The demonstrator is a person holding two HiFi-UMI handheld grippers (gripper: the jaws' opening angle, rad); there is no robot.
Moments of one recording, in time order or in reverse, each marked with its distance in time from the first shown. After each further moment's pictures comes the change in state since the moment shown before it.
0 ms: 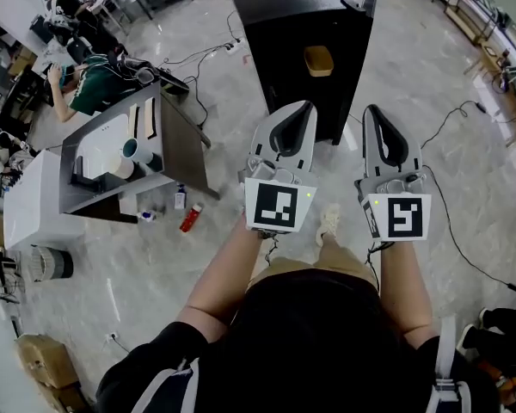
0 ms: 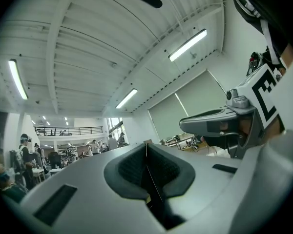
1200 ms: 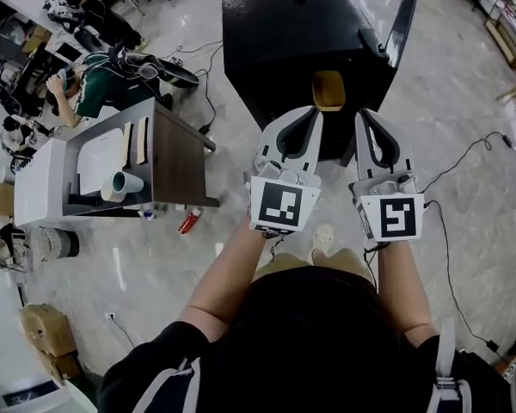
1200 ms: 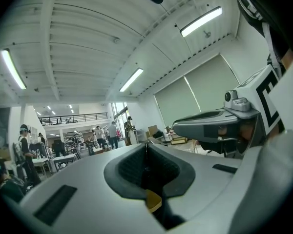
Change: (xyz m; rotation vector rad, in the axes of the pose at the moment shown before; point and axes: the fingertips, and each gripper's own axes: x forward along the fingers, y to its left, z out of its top) left arm 0.268 0.058 -0.118 -0.068 0.225 0.045; right arm 0.235 -0.143 -0.128 0.139 0.033 0.160
